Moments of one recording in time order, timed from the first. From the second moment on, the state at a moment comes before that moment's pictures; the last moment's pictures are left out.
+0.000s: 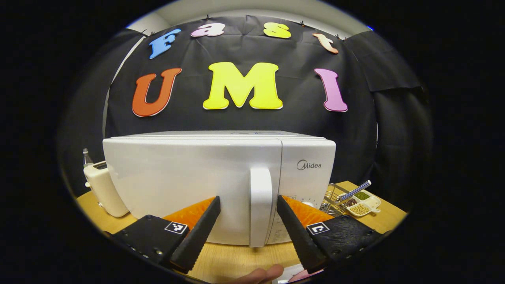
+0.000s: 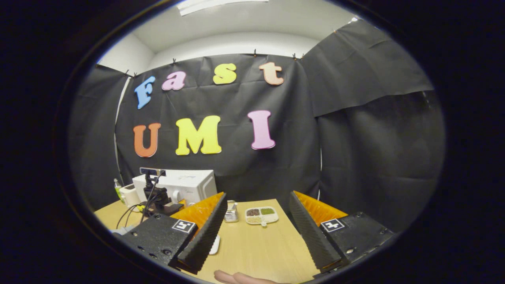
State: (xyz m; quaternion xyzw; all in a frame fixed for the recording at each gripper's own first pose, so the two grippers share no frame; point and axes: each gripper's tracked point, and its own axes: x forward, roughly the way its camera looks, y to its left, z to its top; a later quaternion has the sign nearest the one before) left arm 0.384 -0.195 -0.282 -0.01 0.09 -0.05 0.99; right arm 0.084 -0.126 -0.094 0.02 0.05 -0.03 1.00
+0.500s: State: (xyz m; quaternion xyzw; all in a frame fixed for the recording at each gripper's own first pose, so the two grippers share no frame) left arm 0.384 -0.207 -0.288 -0.02 0.08 -0.06 0.99; right arm 0.082 -0.144 -0.110 0.02 0.06 -0.06 1.00
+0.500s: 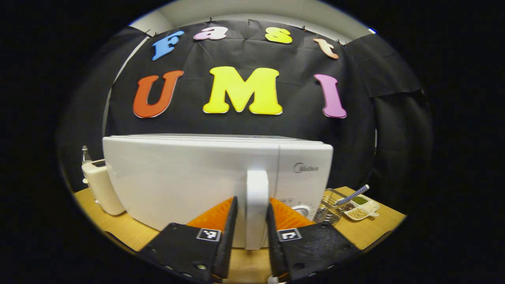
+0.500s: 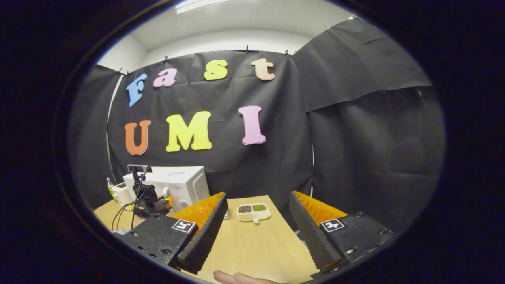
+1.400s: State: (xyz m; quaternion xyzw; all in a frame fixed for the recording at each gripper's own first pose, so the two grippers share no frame) left arm 0.288 -0.170 -0.280 -0.03 0.12 -0.12 0.99; right arm 0.036 -0.131 -0.098 0.05 0.04 -0.05 1.00
